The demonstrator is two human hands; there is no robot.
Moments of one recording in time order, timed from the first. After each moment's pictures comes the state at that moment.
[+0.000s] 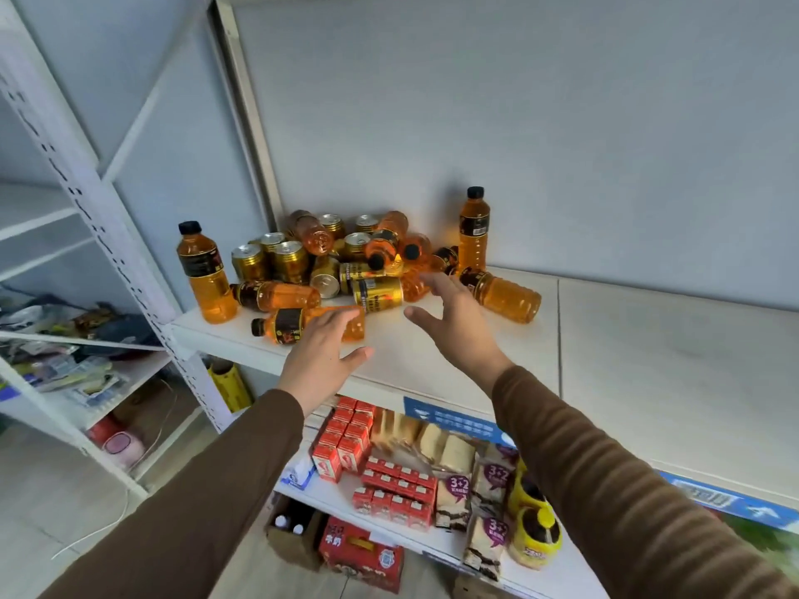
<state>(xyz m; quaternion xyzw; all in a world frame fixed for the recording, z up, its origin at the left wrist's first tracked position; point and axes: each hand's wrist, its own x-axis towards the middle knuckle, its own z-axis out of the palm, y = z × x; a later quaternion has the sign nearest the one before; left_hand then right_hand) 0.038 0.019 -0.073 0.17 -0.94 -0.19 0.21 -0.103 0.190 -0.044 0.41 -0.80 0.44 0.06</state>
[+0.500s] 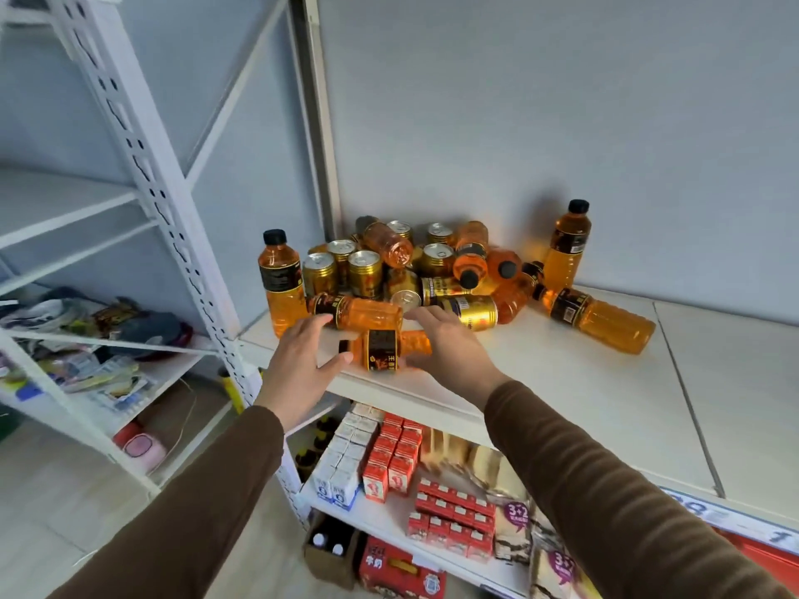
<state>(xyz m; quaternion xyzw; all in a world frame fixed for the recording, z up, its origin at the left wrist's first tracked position) 0.099 -0.164 -0.092 0.22 -0.92 -0.24 0.23 -0.062 0.021 -0.069 0.47 -0.85 0.24 0.02</state>
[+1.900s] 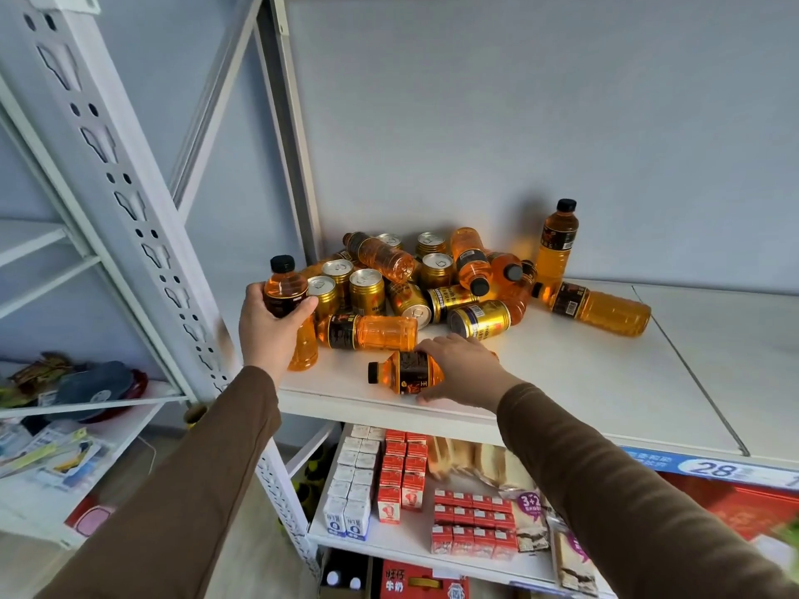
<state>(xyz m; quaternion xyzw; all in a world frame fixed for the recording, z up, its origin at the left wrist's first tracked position) 0.048 -0.300 -0.069 0.27 -0.76 -0.48 0.35 -0.056 -0.026 -0.081 0.43 -0.90 0.06 0.00</state>
